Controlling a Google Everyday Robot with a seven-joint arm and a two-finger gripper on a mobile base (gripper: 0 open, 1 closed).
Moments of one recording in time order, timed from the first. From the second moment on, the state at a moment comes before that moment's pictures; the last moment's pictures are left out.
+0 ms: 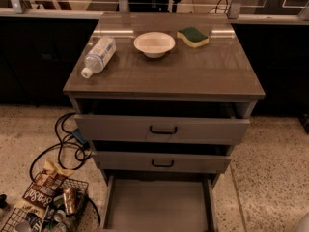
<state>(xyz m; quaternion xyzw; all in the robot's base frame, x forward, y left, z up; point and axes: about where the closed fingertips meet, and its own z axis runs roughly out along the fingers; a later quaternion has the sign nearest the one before) 0.310 -0.056 0.160 -0.47 0.85 0.16 0.18</state>
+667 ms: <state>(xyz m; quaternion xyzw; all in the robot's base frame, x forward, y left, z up) 0.311 -0.056 0.160 -0.47 0.85 0.16 0.18</state>
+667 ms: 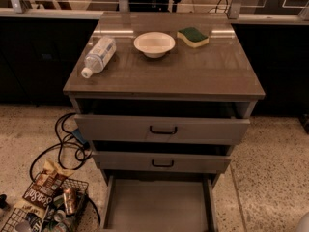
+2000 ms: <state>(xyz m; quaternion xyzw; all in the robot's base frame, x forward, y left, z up) 0.373 -0.049 0.150 -0.47 0.85 0.12 0.22</state>
